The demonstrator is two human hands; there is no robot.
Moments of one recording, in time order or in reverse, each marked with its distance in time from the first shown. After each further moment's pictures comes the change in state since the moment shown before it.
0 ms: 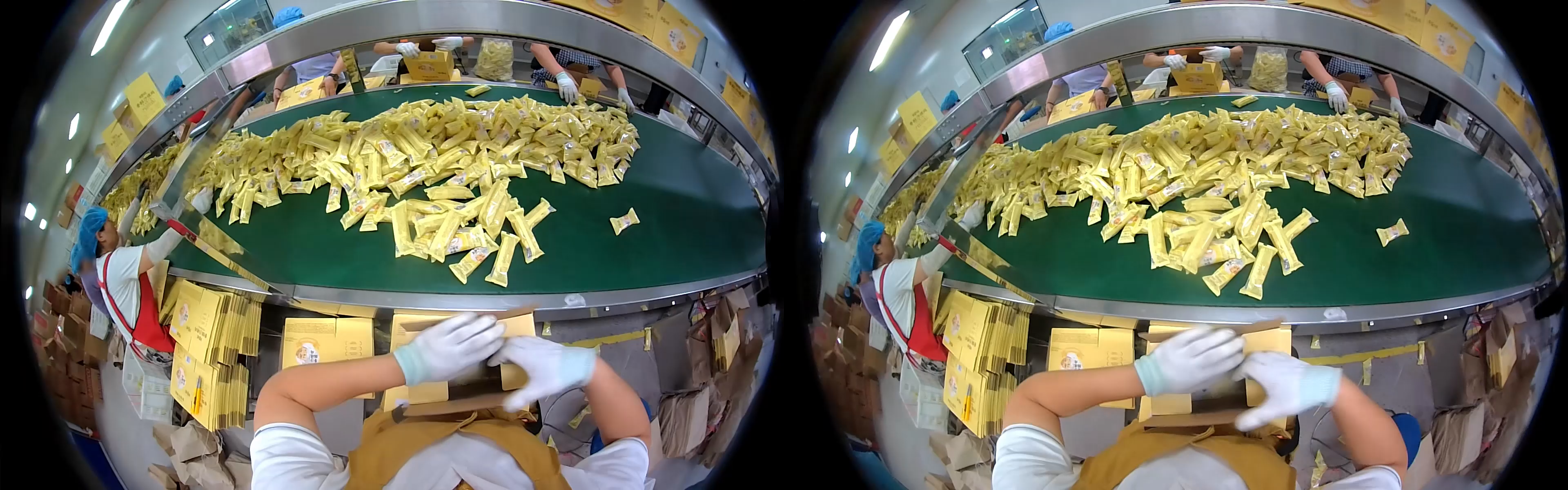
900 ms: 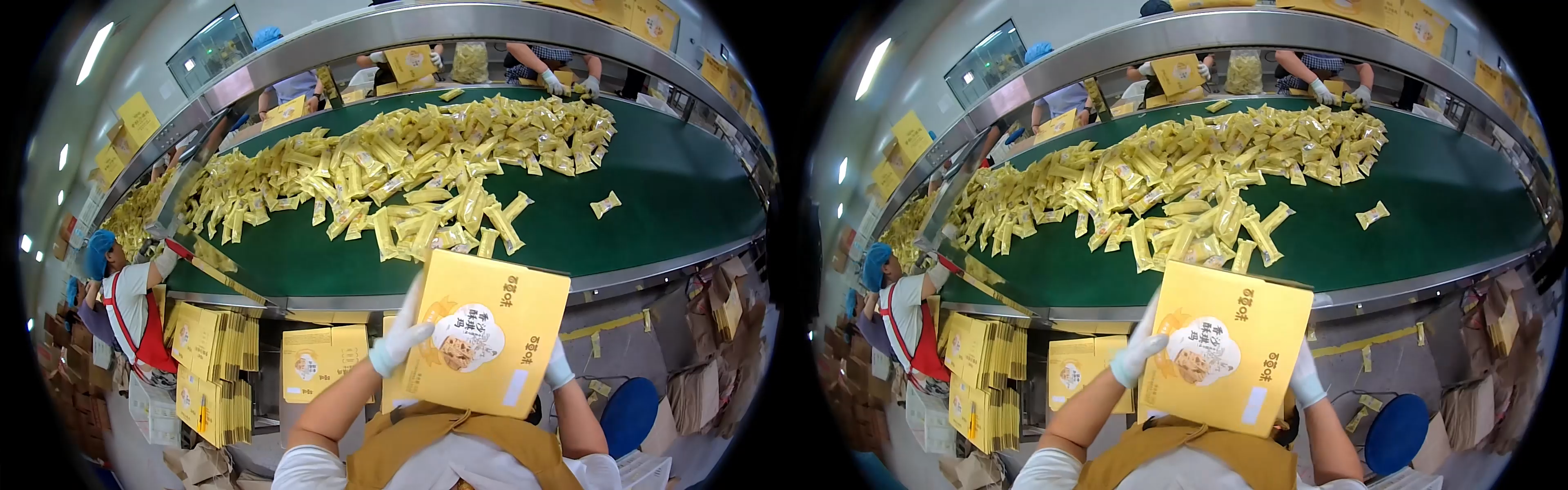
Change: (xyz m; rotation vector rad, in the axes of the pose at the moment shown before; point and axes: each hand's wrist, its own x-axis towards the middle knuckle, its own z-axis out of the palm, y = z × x) left_hand -0.020 0.009 -0.004 -1.691 0.285 -1.031; right_hand -0.021 0.111 0.124 0.838 1.167 0.243
